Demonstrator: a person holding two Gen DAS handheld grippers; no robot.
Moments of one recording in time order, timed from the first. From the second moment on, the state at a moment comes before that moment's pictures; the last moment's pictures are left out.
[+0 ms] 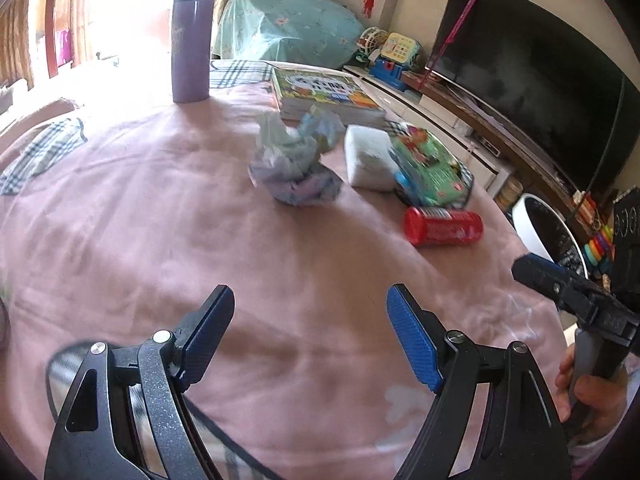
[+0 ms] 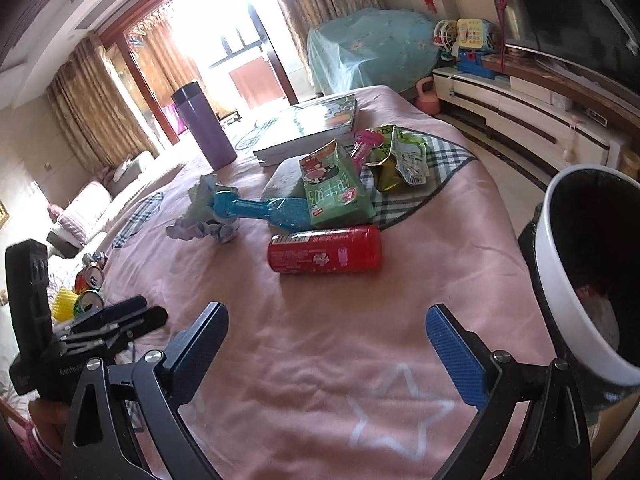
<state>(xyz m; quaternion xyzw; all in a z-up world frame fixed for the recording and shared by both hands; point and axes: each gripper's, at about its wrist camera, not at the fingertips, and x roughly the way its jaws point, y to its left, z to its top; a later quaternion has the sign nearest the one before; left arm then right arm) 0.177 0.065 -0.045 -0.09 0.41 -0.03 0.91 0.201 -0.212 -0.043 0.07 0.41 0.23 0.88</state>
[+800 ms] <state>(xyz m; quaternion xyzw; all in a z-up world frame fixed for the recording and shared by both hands) 0.271 0.073 -0.046 -0.06 0.40 -0.04 0.91 0.229 -0.184 -0.066 0.03 0.46 0.33 0.82</state>
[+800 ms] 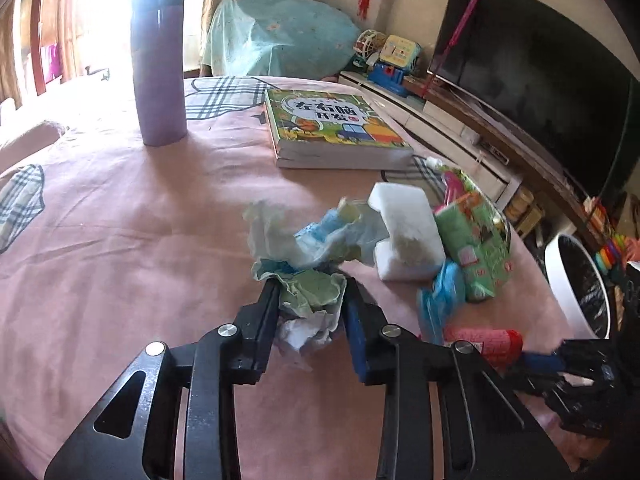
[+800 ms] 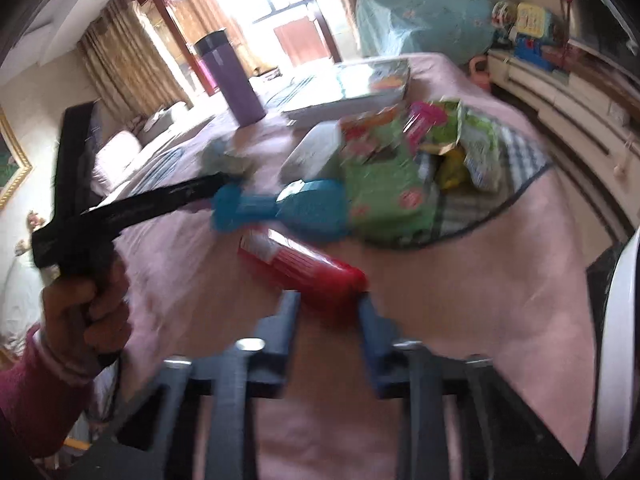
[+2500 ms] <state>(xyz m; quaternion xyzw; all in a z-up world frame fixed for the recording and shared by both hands) 0.142 0.029 -0.021 -0.11 0.39 -0.13 0.90 0.155 -0.208 -0.042 0.05 0.40 0.28 0.87</state>
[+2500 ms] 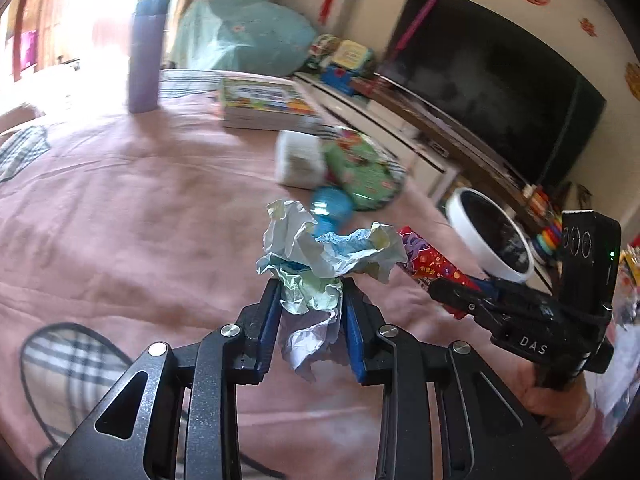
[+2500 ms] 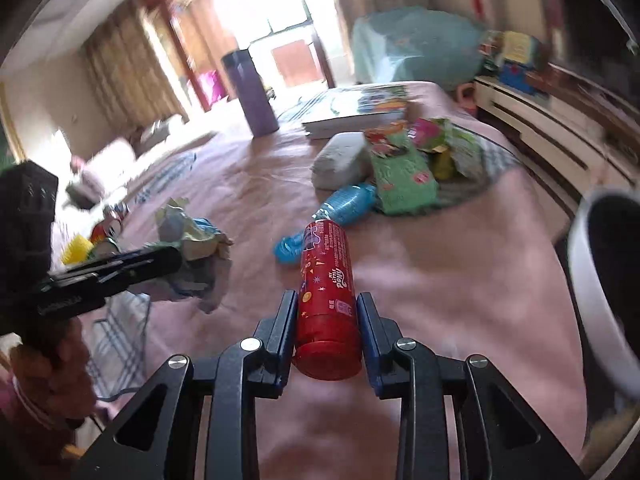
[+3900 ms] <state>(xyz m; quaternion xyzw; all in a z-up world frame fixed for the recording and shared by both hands) 0.224 -0.221 0.012 0.01 0.39 -0.29 0.87 0.172 -0.444 -0.014 0.20 0.35 0.07 0.91</state>
